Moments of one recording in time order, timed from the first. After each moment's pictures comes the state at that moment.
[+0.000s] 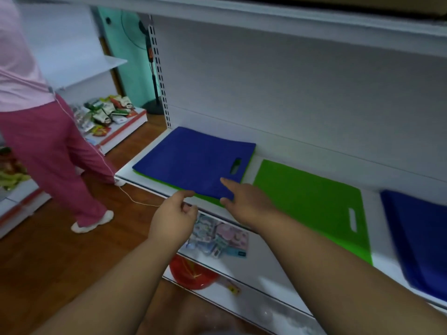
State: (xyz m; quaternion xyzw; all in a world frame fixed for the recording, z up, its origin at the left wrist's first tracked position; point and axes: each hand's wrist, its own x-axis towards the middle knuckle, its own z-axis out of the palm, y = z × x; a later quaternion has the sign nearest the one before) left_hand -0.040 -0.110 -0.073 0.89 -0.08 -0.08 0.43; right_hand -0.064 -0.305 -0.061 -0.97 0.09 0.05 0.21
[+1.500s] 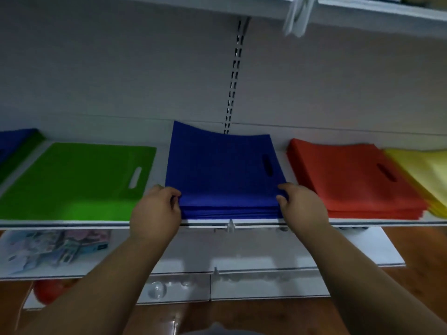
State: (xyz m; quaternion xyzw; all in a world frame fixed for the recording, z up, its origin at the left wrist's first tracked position) left_hand -0.313 -0.476 -0.085 0.90 -0.33 0.04 0.29; right_hand -0.522 -0.693 -0.061 -0.89 0.43 -0.09 0.12
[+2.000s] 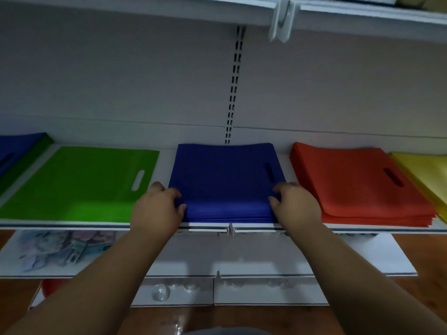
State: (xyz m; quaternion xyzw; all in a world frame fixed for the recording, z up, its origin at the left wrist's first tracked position) left_hand -0.311 -0.493 -0.078 0.92 -0.35 0.02 0.16; right_hand -0.513 -0.705 -0.061 -0.89 0.43 -0.09 0.11
